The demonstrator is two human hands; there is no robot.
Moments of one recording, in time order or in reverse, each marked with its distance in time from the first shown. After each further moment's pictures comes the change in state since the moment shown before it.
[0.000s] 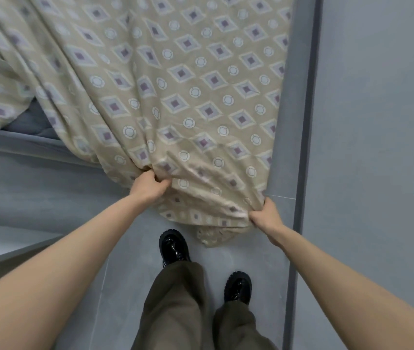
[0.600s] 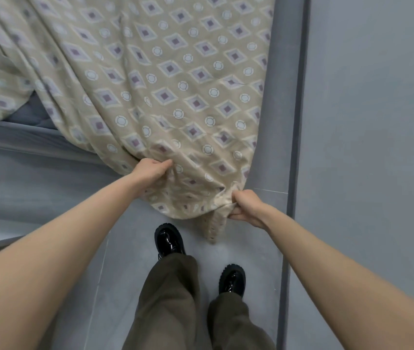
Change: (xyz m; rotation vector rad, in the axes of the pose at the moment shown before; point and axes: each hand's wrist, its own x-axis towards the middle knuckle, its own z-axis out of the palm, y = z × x) left_hand -0.030 0.027 0.007 -0.173 -0.109 -0.053; right_hand -0.030 -0.016 -0.005 0.250 -0.275 0.155
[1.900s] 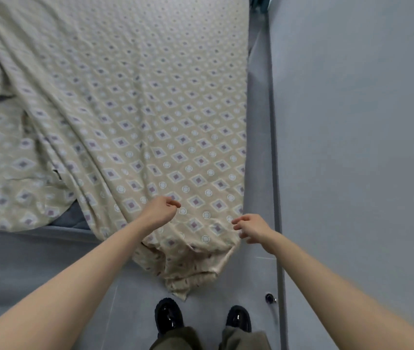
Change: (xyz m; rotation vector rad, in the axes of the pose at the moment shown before) left_hand -0.070 0.156 -0.093 0.294 0.014 0.272; right_hand -0.110 -0.170 -0.032 -0.373 0.182 -0.218
